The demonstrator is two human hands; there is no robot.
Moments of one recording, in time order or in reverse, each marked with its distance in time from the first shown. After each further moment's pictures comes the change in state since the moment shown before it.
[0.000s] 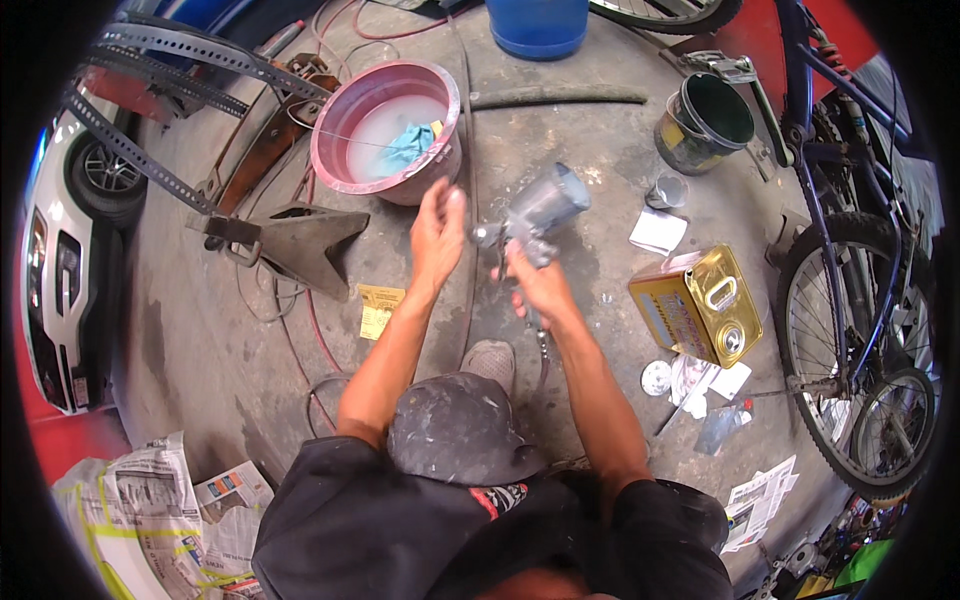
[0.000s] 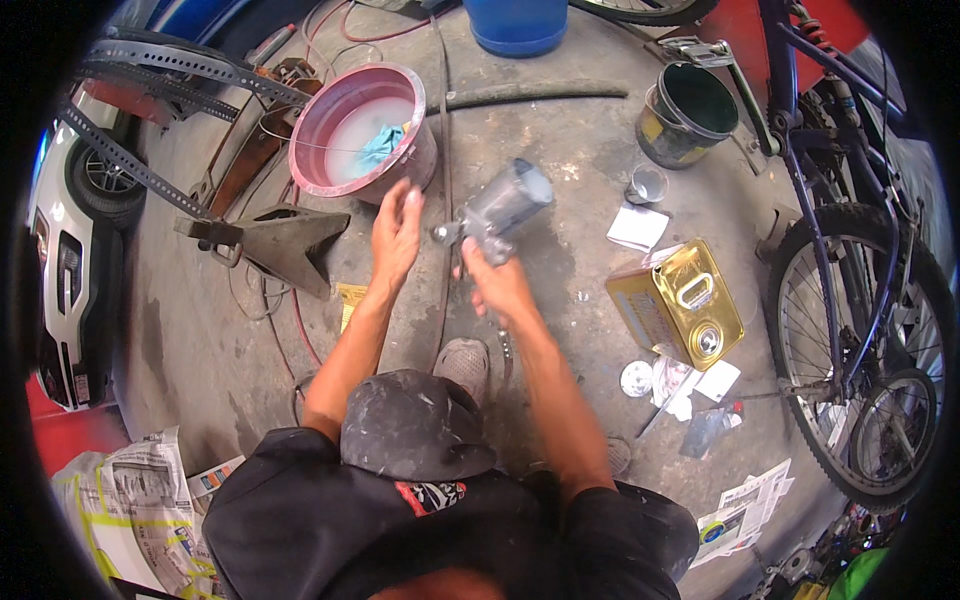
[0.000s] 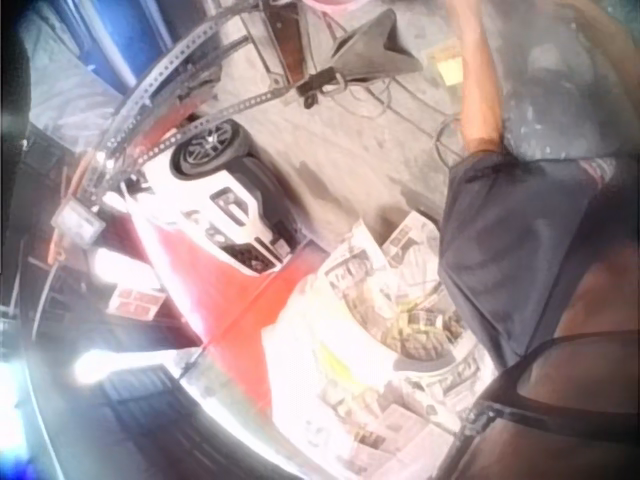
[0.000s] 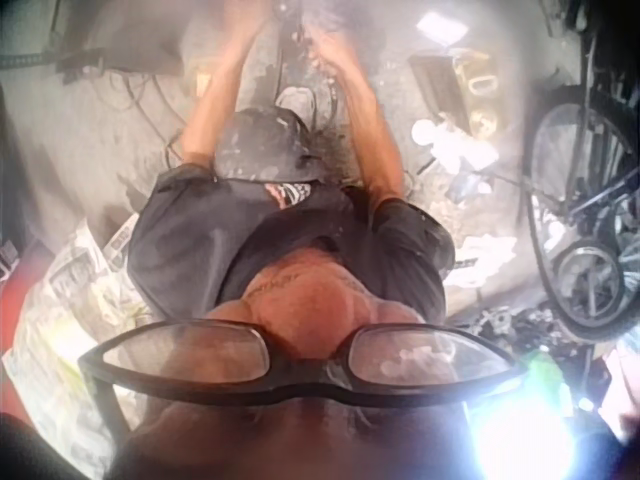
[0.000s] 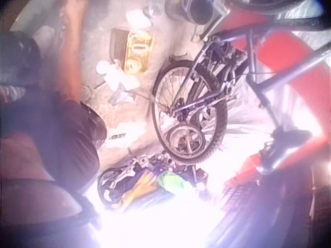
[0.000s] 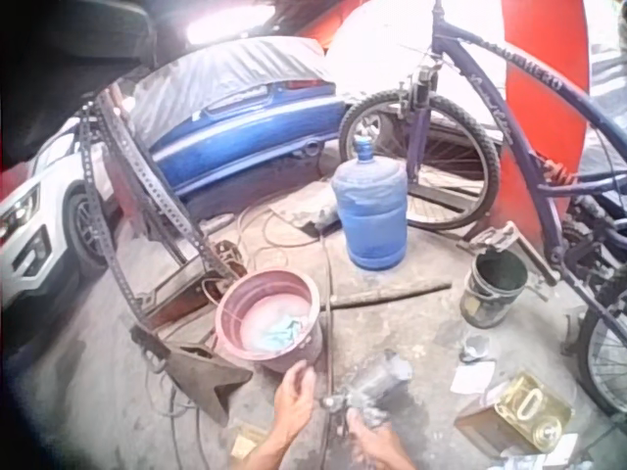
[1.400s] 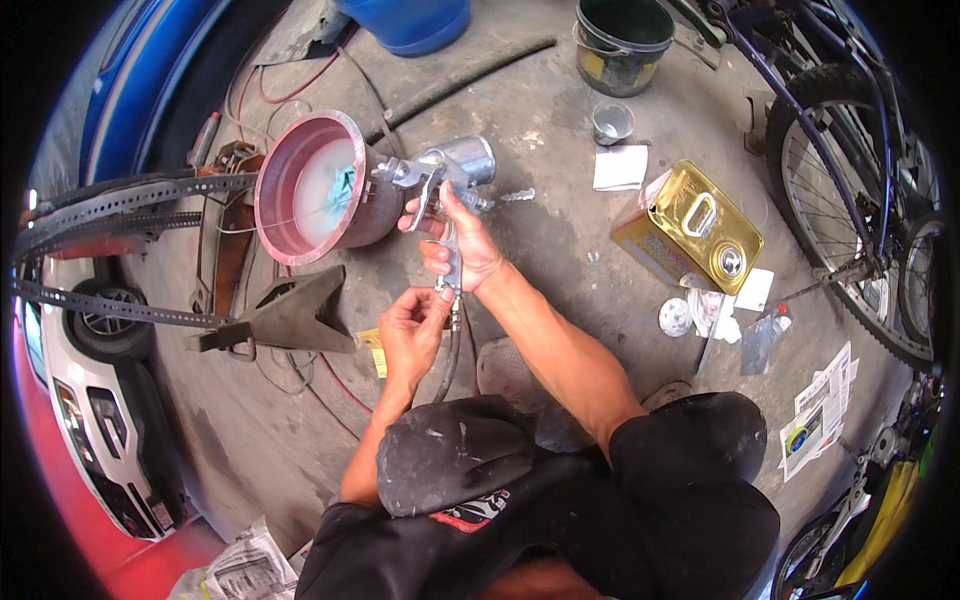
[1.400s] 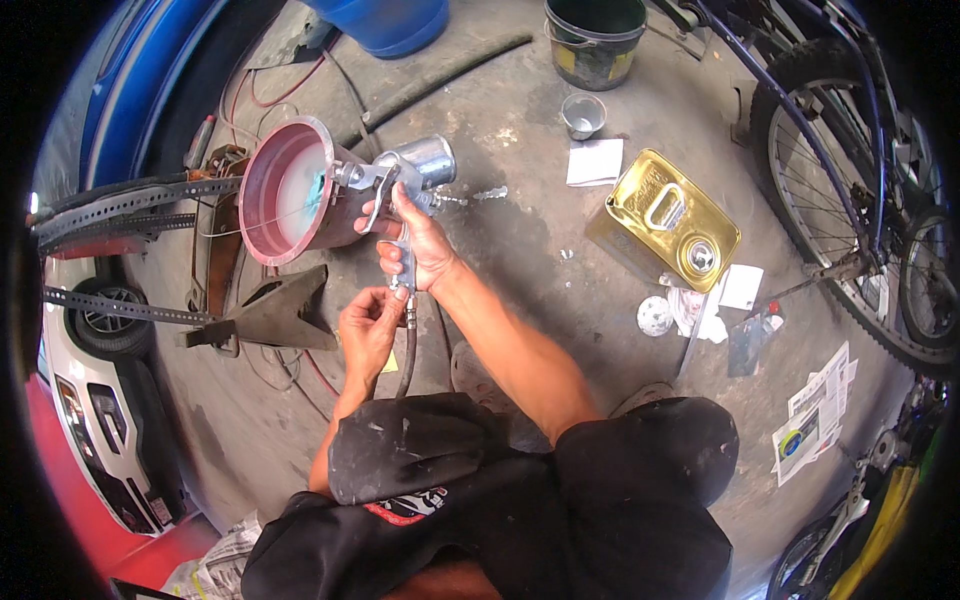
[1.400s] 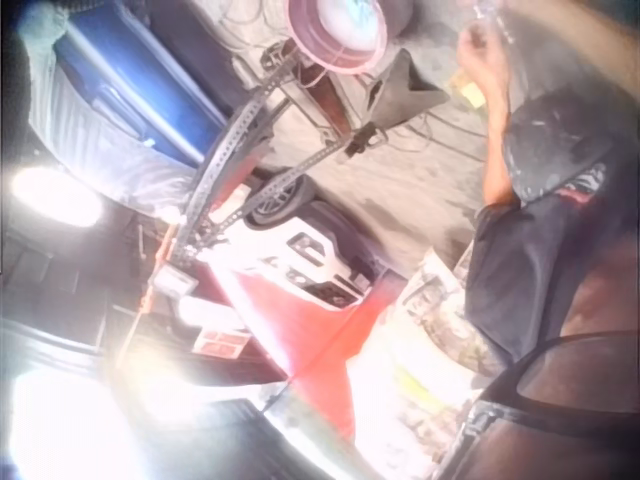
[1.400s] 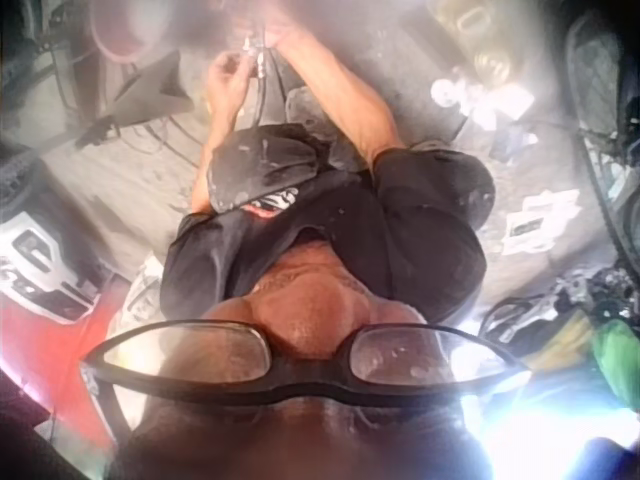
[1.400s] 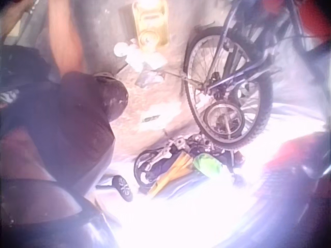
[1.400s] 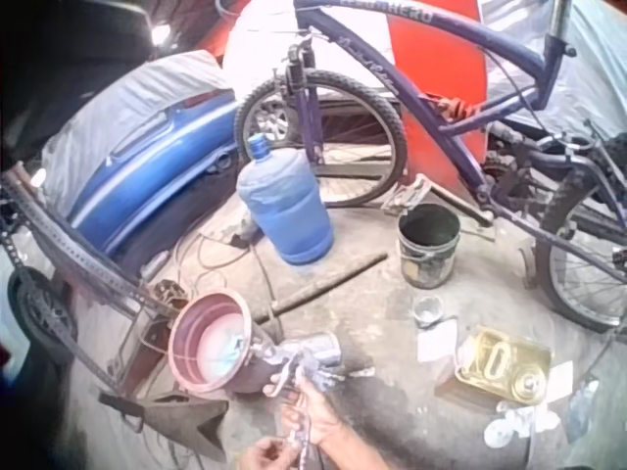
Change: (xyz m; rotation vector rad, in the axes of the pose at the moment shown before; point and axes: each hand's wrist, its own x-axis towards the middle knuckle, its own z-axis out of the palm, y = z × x) left_hand -0.082 0.059 -0.023 -0.029 -0.299 -0.207; right_hand 0.059 -0.030 0.023 1.081 -0.396 -0.067
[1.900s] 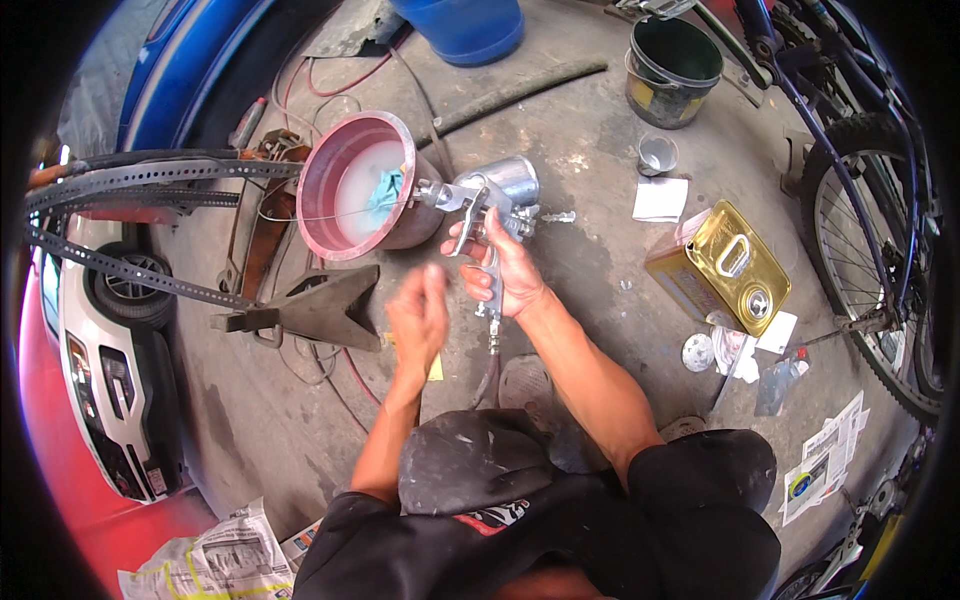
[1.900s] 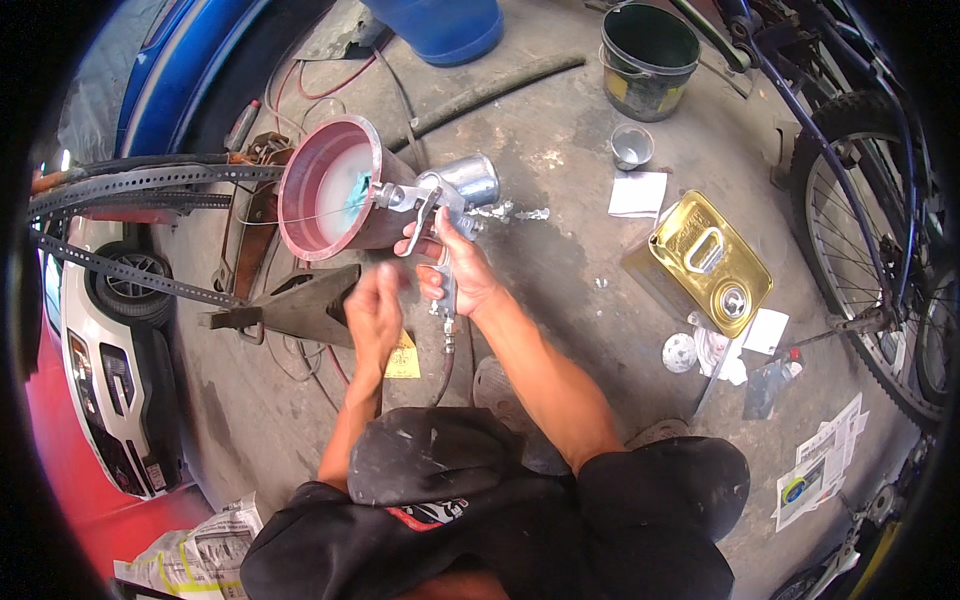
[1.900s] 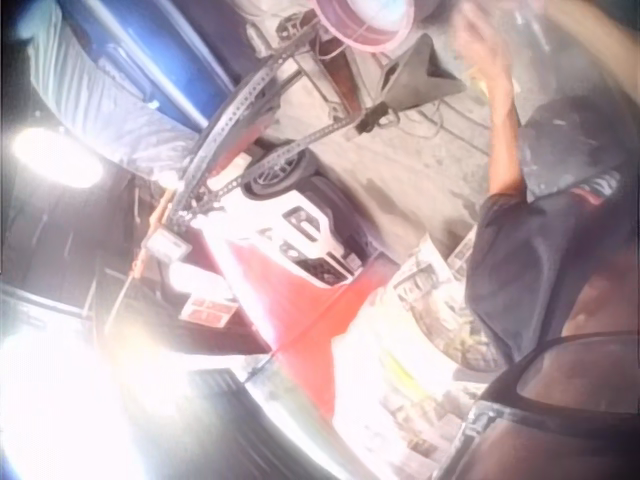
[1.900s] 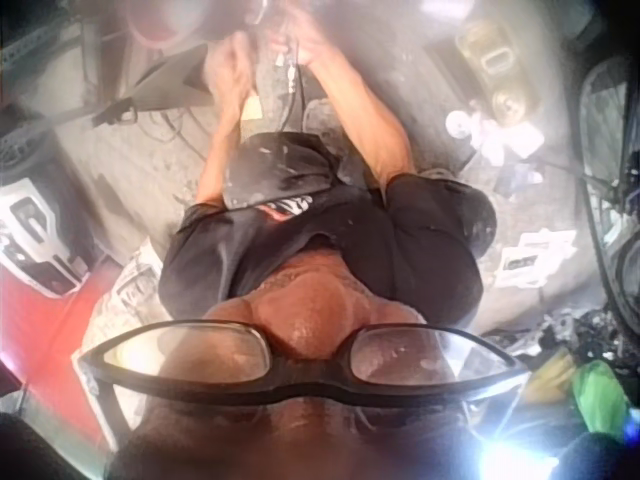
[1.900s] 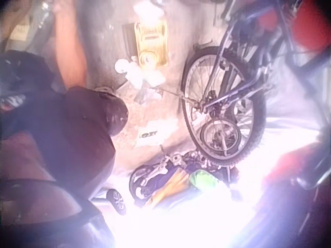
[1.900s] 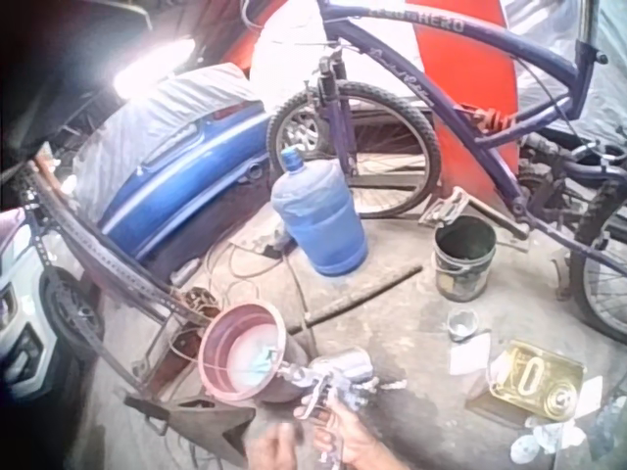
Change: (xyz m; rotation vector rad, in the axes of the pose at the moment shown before) left_hand 0.033 0.024 -0.019 0.298 0.252 0.268; right_hand -0.011 0.006 0.002 -0.020 -0.058 0.051
